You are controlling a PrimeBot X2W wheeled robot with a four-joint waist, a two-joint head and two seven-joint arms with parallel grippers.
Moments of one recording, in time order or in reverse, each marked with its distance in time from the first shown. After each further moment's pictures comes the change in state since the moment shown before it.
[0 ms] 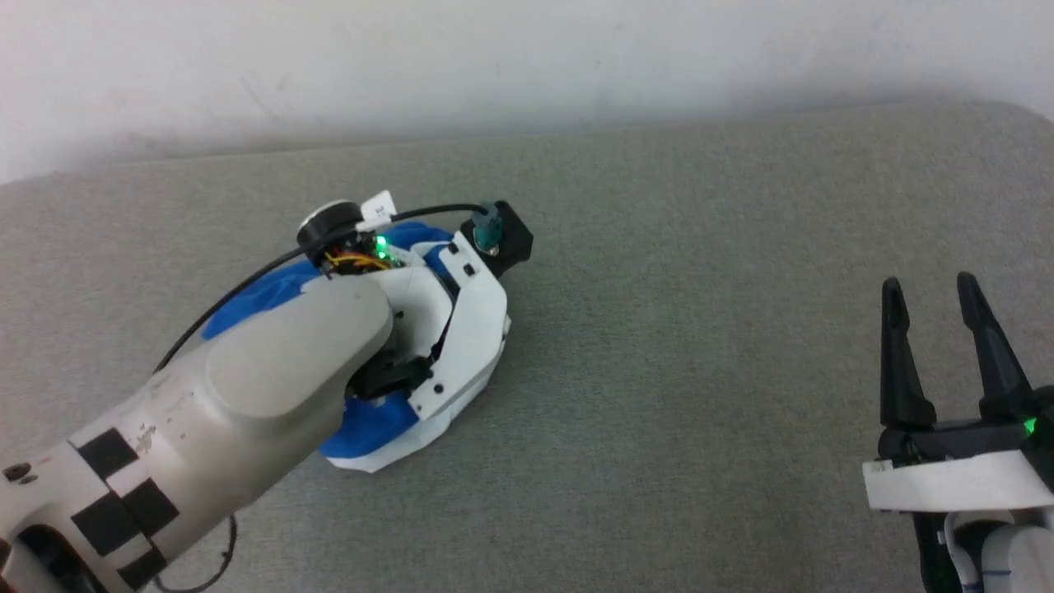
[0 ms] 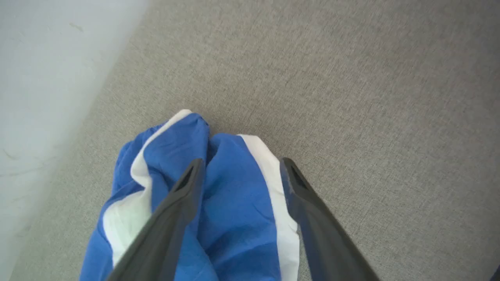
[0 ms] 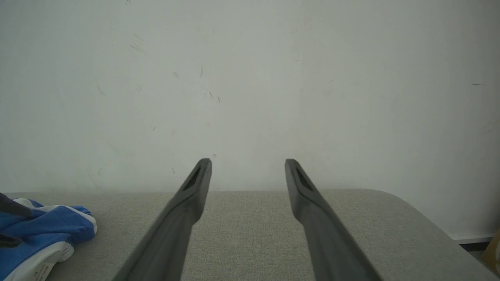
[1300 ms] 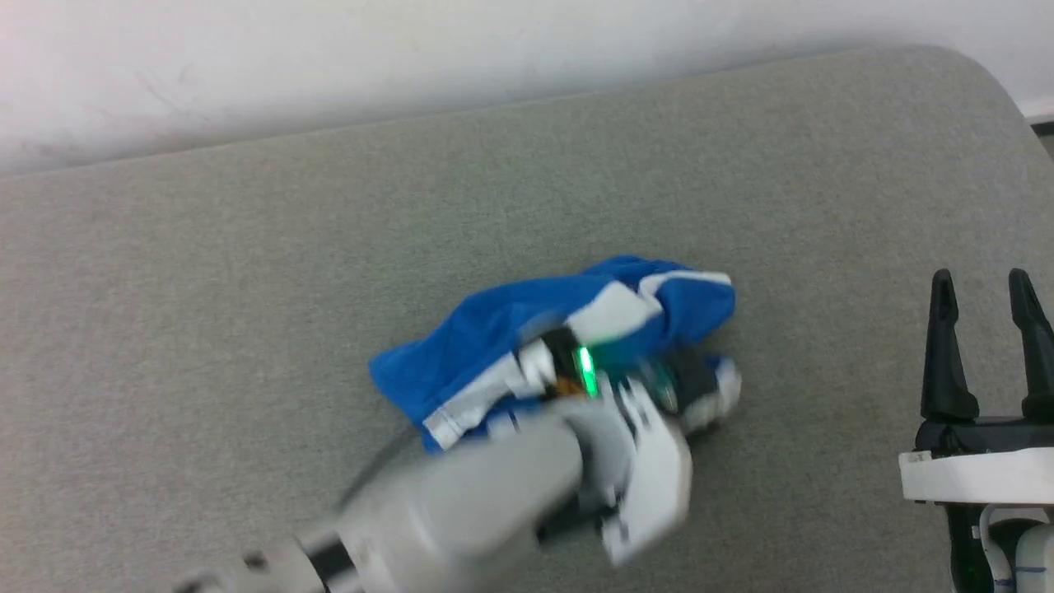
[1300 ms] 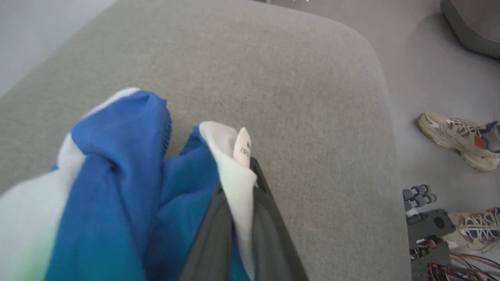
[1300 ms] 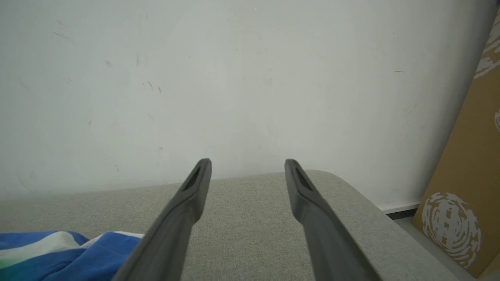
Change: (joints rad) left arm 0.199 -0.339 -0.002 0.109 0.110 -0.007 -0.450; right arm -0.015 0.000 -0.076 0.005 0.018 0.000 0.000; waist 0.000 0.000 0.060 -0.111
